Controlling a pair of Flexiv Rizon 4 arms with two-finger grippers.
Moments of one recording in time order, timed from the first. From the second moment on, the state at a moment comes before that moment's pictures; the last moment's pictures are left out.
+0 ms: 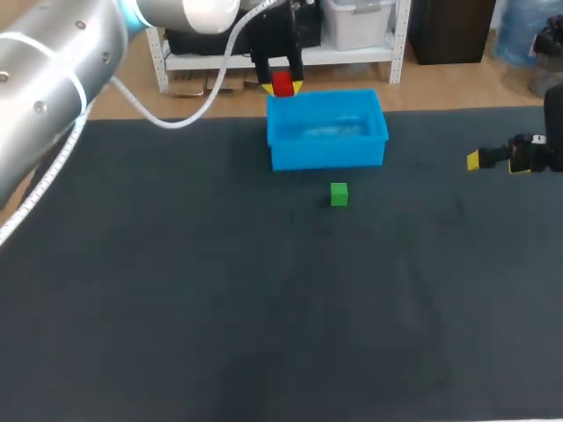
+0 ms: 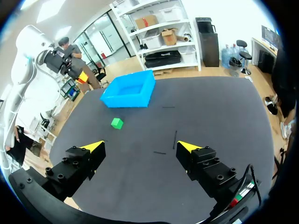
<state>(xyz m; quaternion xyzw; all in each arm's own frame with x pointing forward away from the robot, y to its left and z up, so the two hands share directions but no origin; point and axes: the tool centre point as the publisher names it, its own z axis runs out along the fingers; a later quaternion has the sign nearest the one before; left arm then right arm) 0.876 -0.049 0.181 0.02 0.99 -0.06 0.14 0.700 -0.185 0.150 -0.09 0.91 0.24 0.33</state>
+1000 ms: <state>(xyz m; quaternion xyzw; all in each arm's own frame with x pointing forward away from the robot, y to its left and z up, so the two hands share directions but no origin) 0.914 -0.071 0.181 0.02 0.98 -0.12 0.18 0.700 -0.185 0.150 -0.09 0.91 0.24 0.33</state>
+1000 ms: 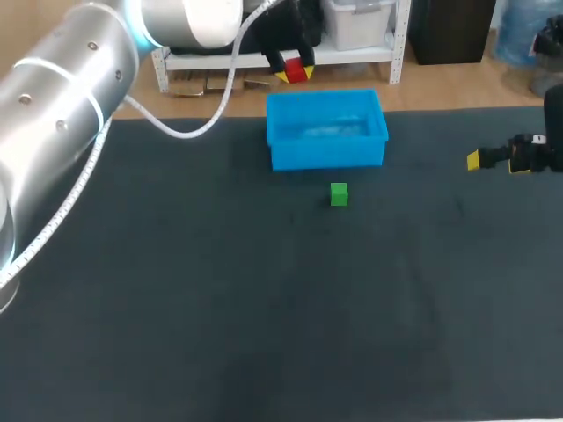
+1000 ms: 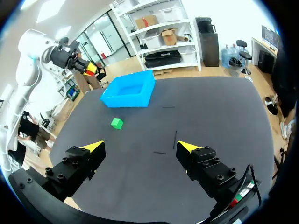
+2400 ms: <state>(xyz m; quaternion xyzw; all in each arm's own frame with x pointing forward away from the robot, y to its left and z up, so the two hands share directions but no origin) 0.949 -0.075 0.122 0.02 0.96 -0.14 0.24 0.700 -0.185 0.150 -0.09 0.91 0.24 0.33</state>
